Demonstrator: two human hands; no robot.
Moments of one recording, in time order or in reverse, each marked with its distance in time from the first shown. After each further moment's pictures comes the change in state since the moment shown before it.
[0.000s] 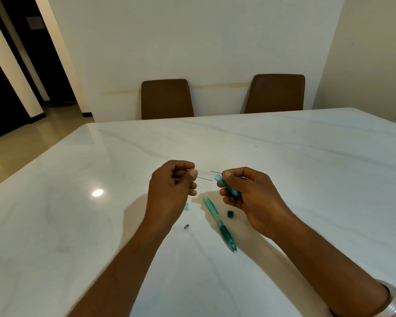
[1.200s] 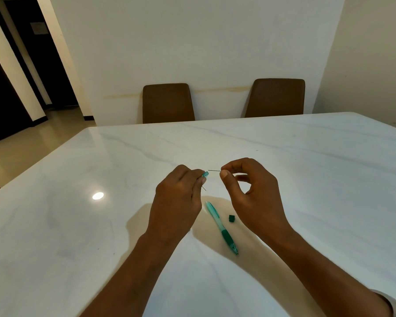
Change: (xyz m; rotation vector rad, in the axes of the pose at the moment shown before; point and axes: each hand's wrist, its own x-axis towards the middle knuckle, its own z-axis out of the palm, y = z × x) left_hand -0.003 -0.014 0.002 0.608 0.141 0.784; right_hand -0.009 0.006 0.005 -0.595 0.191 -0.743
